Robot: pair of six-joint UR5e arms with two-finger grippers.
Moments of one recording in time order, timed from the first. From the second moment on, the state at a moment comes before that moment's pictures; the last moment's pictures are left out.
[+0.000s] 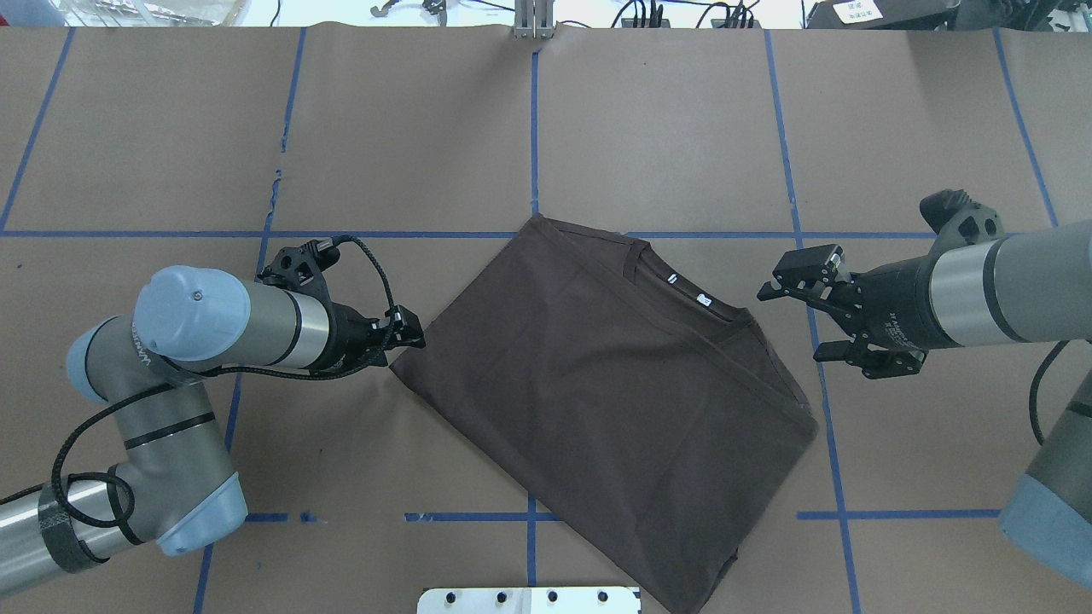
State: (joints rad) left arm -0.51 -1.90 -1.72 -2.24 -1.85 -1.68; right arm 0.69 -1.55 2.20 -1.09 1.99 1.92
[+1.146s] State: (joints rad) left arm -0.51 -1.90 -1.71 -2.23 -1.80 -1.72; right arm 0.69 -1.48 2.12 -1.09 1.98 1.92
